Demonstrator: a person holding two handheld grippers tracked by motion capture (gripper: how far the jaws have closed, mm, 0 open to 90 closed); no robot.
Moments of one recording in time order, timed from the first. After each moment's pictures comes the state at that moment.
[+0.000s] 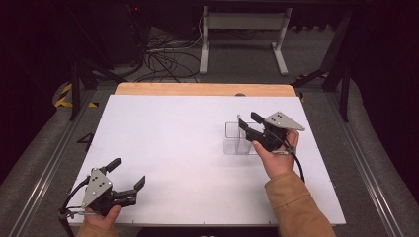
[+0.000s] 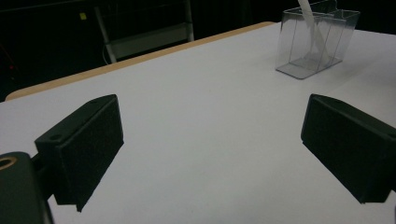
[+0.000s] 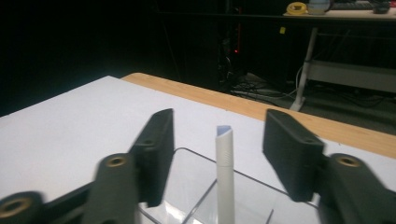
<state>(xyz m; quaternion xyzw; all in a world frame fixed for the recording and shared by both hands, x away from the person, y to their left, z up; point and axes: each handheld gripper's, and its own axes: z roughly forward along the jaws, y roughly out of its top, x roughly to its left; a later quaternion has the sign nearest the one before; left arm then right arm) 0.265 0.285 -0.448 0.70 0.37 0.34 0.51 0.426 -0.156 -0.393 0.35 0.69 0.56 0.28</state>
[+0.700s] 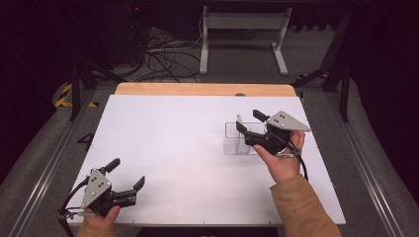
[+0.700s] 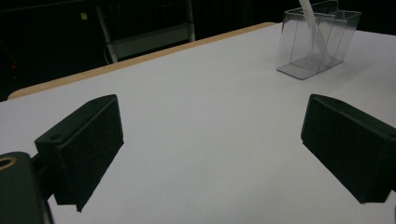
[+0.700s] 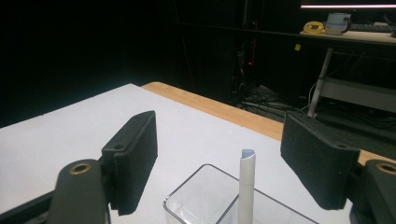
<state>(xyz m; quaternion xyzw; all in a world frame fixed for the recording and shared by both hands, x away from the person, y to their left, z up) 0.263 0.286 -0.448 0.70 0.37 0.34 0.51 0.407 -0.155 -0.369 0.31 0.70 0.58 0.28</state>
